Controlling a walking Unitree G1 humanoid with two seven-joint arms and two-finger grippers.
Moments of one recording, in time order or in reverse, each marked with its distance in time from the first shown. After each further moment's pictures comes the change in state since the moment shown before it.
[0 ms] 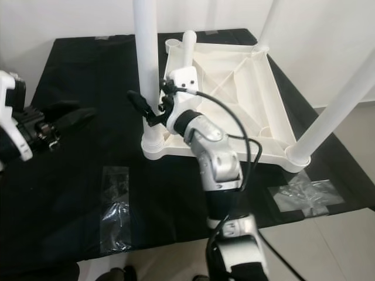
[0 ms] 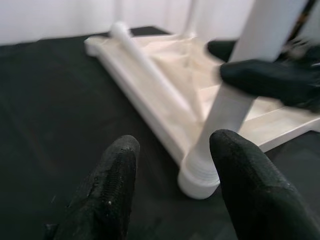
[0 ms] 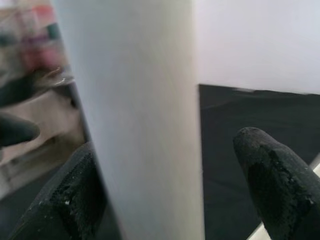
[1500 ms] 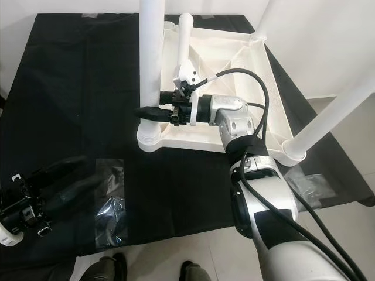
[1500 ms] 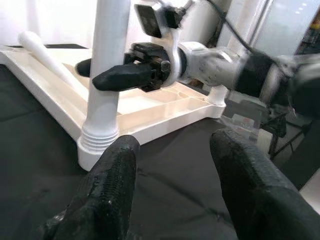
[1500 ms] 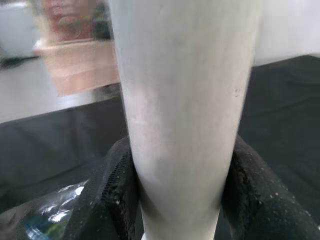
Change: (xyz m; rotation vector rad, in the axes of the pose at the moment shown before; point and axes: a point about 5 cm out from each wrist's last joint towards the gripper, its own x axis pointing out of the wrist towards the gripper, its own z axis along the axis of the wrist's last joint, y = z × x) left arm -0.059 -0.068 -0.030 0.018 -0.149 -0.241; right arm 0.000 -0.040 -0.013 -0.098 0.065 0.412
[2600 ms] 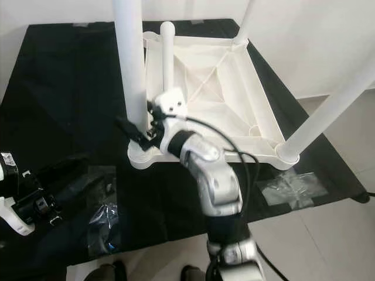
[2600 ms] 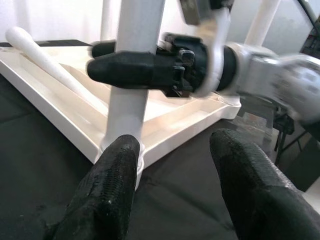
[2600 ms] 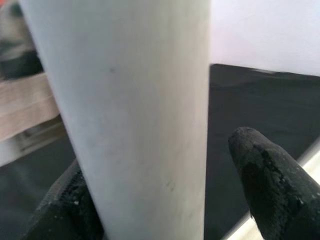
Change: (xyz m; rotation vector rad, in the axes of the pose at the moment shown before) left arm 0.009 0.010 -0.013 -0.007 0.016 -0.008; right arm 0.030 0.061 0.010 0.060 -0.064 -0.295
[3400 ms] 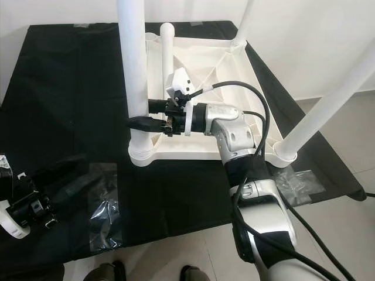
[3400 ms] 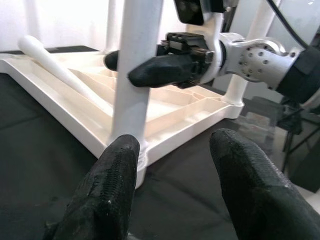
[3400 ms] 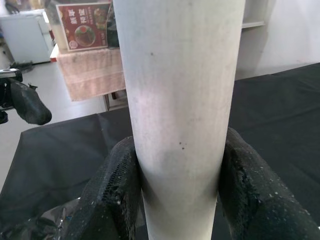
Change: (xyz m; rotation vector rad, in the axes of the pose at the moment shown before) left arm -0.006 0.001 0.004 0.037 -0.001 0.035; right arm -0.010 -0.043 0.001 -0.026 0.058 0.414
